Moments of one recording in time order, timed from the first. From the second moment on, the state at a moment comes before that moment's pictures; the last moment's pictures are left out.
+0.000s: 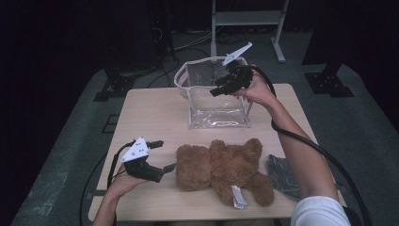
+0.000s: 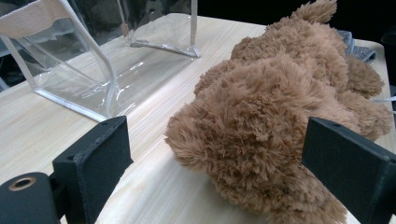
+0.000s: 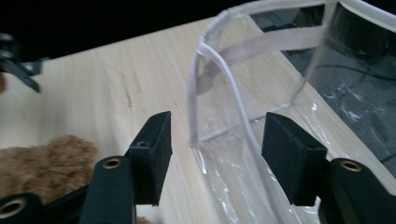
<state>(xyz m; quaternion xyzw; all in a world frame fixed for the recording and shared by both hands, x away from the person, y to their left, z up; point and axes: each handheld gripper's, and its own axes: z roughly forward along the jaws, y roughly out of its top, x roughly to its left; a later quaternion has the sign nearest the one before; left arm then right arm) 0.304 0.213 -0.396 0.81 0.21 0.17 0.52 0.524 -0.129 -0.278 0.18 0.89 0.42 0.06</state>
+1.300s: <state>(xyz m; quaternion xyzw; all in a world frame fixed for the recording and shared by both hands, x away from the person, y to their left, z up) 0.301 0.216 -0.392 0.80 0.21 0.18 0.53 0.447 -0.120 -0.295 0.17 0.91 0.38 0.06</state>
